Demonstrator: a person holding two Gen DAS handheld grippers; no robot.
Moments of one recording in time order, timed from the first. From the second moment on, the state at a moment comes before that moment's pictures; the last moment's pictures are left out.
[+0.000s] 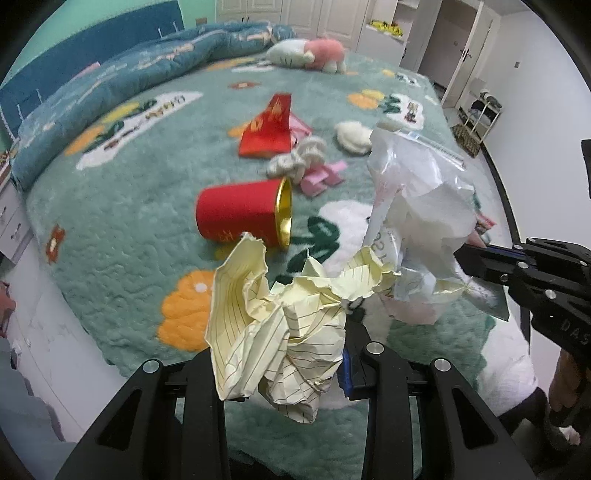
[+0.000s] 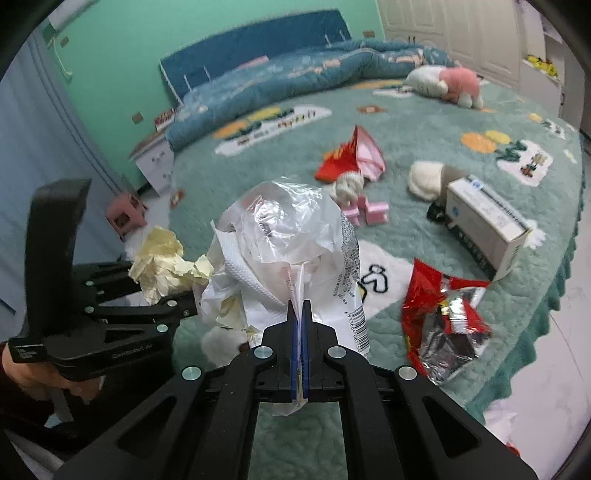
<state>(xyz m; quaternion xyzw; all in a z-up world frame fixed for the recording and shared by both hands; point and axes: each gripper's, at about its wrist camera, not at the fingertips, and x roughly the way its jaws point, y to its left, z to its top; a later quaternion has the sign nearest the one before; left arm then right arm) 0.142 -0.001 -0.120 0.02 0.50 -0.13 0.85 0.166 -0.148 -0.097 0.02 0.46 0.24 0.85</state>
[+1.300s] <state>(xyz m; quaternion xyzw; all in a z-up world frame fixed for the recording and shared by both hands) 0.025 -0.303 -0.066 0.23 0.38 -0.45 0.78 -0.122 -0.445 -0.038 0.20 0.31 -0.13 0.92</state>
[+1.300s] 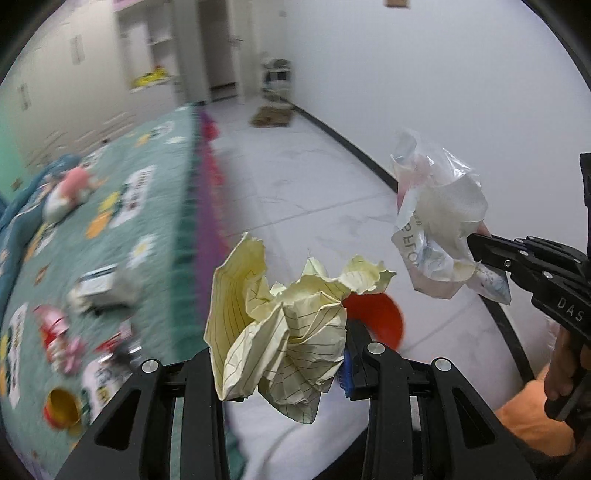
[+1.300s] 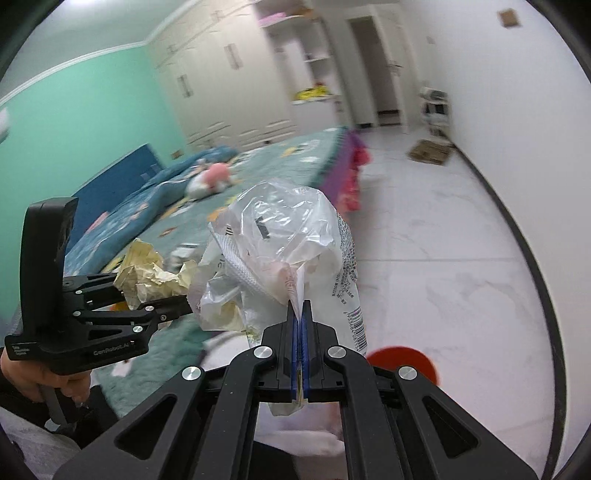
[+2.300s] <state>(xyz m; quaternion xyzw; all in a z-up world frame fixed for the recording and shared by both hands) 0.035 -0.480 -0.228 0.33 0.47 -0.50 0.65 -0.131 -0.568 -0.144 0.29 0.36 -0.28 0.84</state>
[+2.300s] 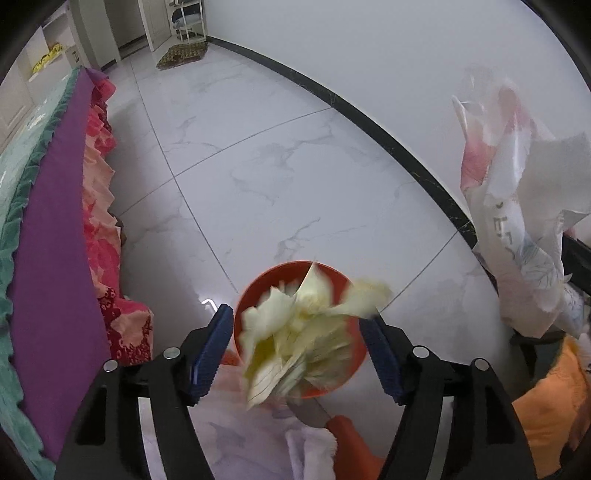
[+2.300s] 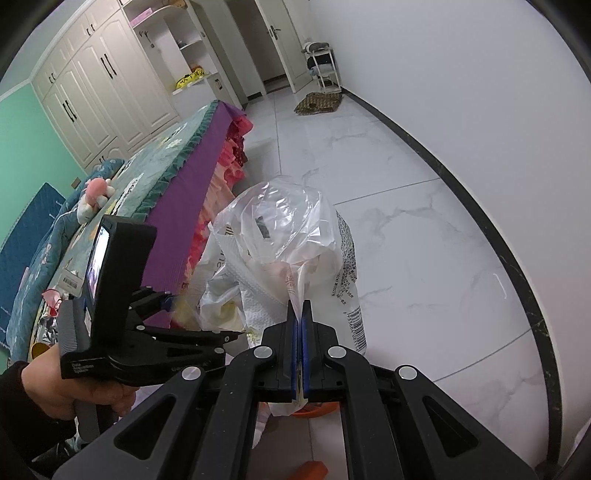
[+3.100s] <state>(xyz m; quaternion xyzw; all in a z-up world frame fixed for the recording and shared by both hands) 0.072 -0.443 -0.213 0.31 0.47 -0.44 0.70 -0.055 -0.559 -0.201 0.28 0.42 -0.23 0.83</state>
